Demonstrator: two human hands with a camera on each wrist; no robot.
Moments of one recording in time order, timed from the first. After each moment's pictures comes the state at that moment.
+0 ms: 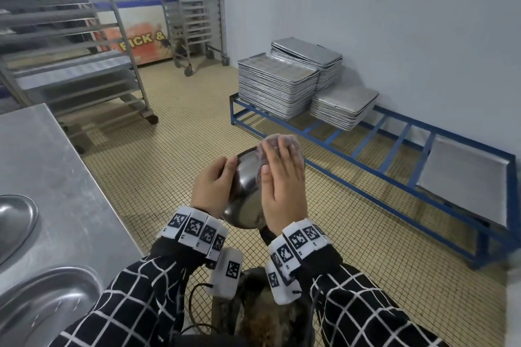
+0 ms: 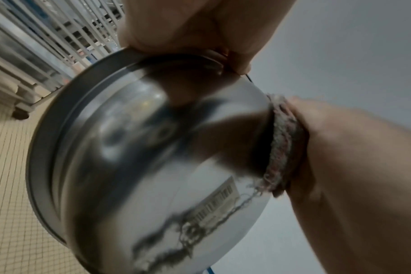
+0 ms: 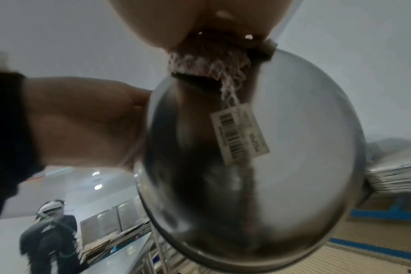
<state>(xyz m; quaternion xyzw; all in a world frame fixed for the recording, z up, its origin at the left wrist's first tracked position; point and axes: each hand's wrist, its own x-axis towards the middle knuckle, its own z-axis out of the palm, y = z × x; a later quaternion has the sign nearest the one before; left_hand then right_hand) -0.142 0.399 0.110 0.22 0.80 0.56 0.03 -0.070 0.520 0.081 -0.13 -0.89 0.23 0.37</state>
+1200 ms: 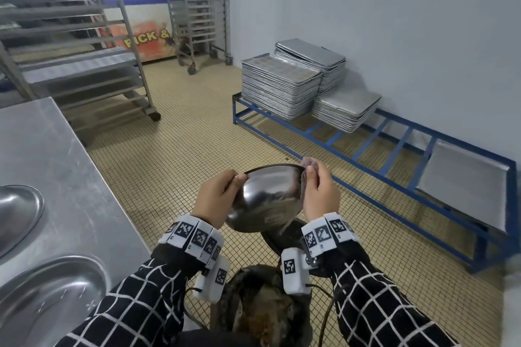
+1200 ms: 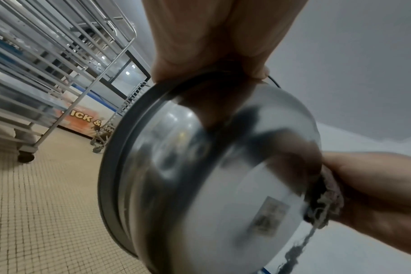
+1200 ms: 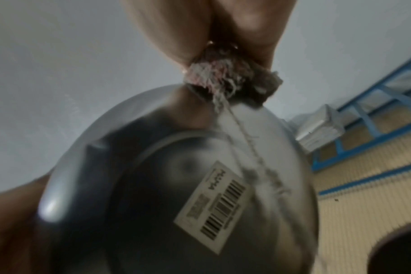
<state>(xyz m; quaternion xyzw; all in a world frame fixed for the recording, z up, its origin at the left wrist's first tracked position) -0.134 0.382 0.093 0.28 0.84 0.46 0.05 -0.040 0.553 0.082 -0.32 -0.77 0.43 0.35</state>
